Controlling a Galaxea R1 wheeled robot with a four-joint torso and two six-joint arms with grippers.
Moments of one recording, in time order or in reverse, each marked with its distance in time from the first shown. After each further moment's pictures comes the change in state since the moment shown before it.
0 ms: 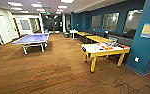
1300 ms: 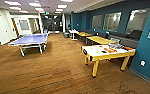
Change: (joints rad) left arm 0.000 0.000 -0.001 0.000 0.000 0.000; right arm 0.000 0.000 0.000 0.000 0.000 0.000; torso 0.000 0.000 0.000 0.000
